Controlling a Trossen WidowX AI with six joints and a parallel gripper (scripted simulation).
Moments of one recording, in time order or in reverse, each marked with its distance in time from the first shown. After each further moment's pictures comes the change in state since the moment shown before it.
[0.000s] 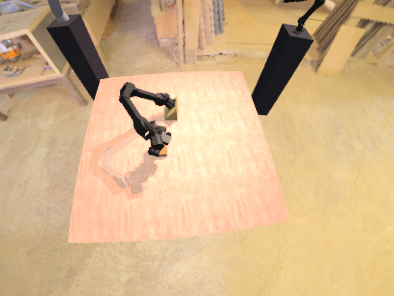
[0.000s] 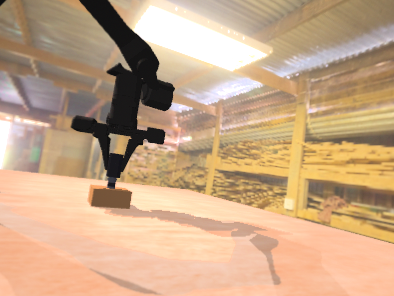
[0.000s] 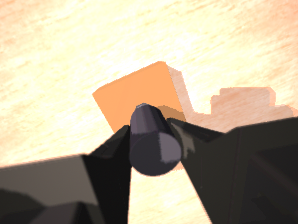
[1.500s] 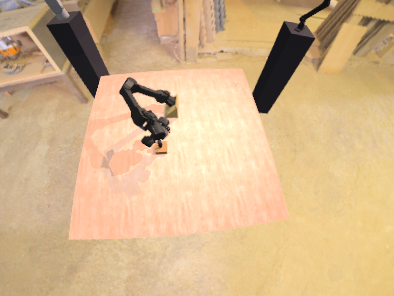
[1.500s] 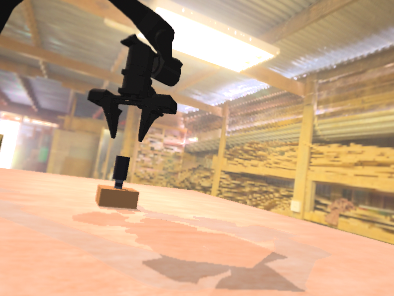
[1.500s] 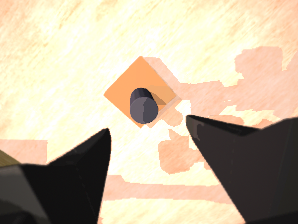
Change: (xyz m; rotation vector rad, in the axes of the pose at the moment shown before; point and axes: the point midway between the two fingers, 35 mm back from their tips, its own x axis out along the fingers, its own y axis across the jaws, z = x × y) arm -0.067 0.001 0.000 0.357 0.003 0.001
